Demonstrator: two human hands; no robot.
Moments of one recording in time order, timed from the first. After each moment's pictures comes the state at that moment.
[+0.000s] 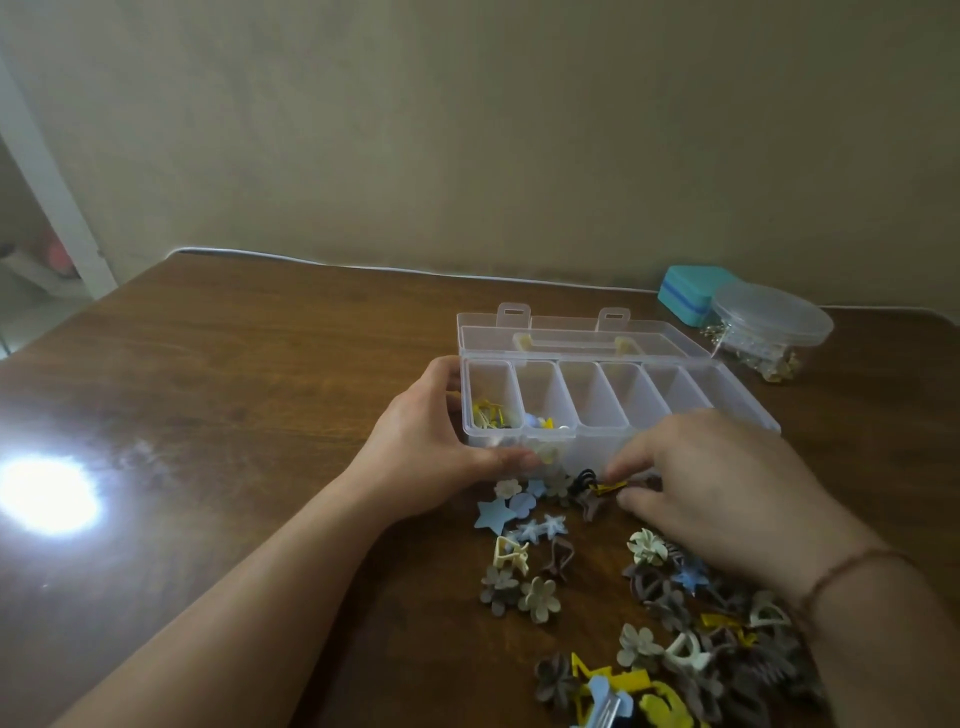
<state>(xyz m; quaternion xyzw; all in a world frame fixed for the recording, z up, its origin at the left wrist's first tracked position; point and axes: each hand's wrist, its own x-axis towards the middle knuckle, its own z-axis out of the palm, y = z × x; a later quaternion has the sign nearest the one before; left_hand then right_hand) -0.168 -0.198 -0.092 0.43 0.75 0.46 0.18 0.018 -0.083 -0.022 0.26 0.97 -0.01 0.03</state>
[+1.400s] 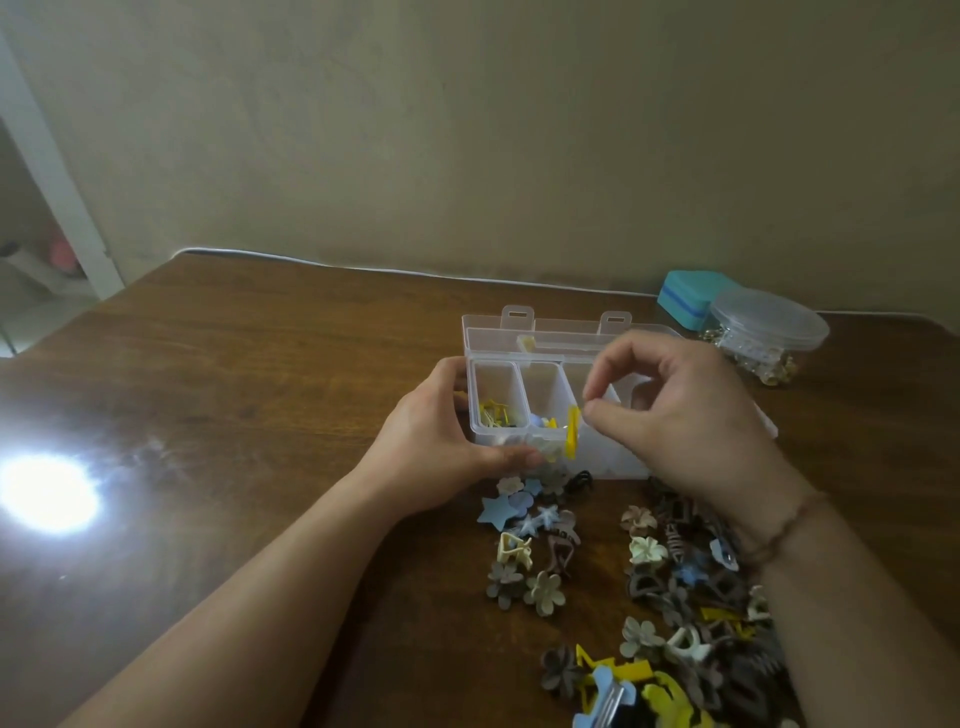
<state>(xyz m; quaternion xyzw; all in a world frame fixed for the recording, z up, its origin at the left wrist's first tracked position) -0.171 -0.197 -0.094 0.44 0.76 0.46 0.17 -0.007 -0.076 -0.026 0.22 0.89 -0.31 -0.27</state>
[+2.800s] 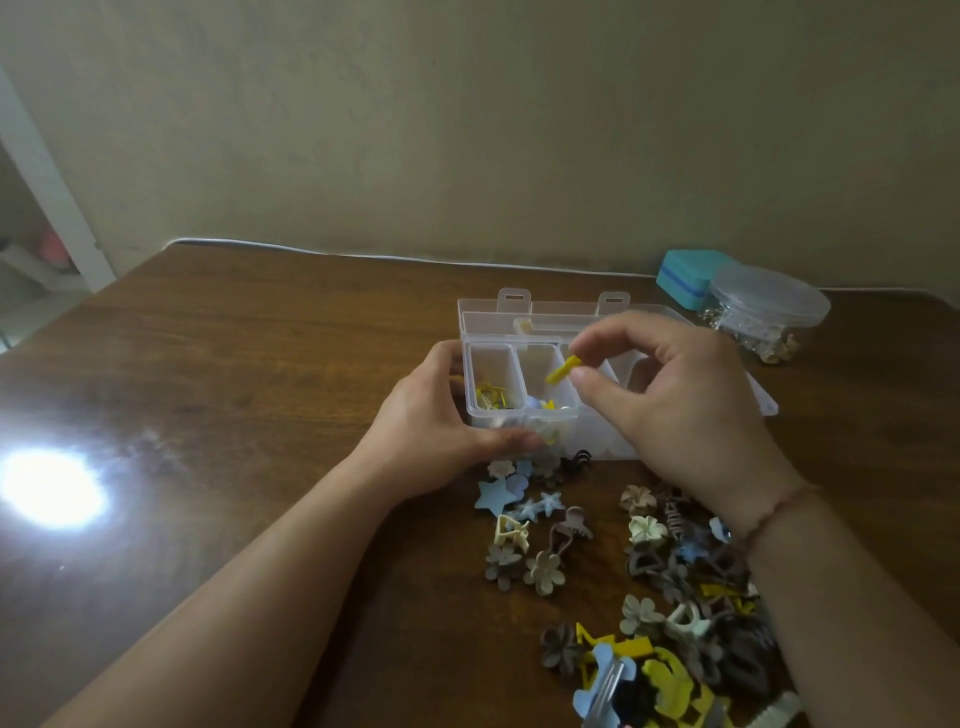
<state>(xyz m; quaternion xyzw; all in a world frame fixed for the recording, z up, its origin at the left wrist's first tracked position) -0.170 -0.197 -0.093 0.44 0.76 0.45 0.17 -0.005 -0.080 -0.037 0.19 0.89 -0.26 -0.33</state>
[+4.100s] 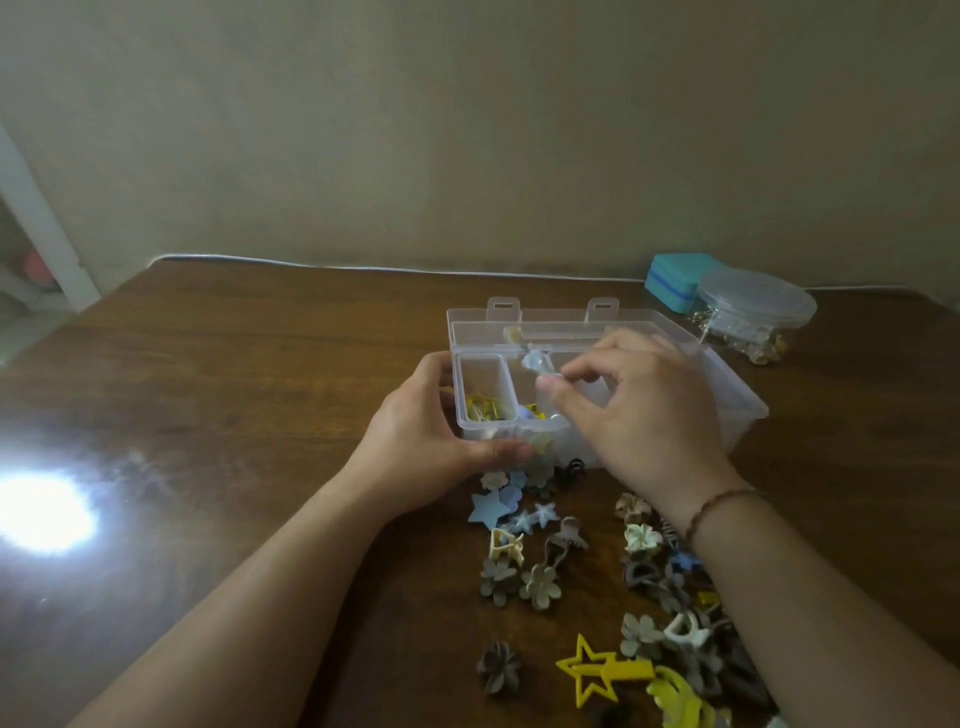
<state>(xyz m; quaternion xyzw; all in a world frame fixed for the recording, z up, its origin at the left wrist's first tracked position) -0.169 -0.198 -0.092 0.44 0.76 0.45 0.17 -0.024 -0.062 -0.063 0.27 0.90 -0.10 -0.33</state>
